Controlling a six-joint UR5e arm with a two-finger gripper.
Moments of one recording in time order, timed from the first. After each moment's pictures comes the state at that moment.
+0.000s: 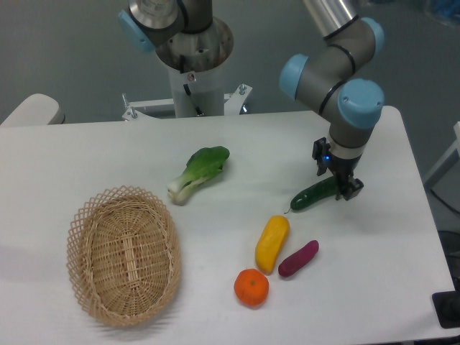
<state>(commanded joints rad) 2.78 -1.91 -1.72 -0.93 1.49 1.68</state>
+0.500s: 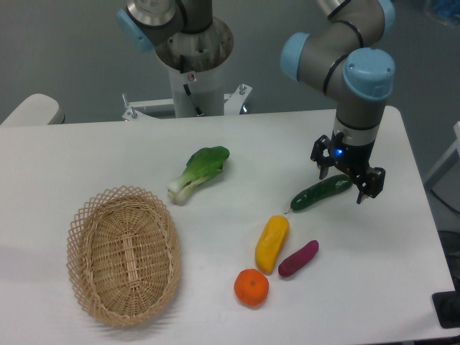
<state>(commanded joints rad) 2.70 -1.88 -1.66 -0.94 1.48 1.40</state>
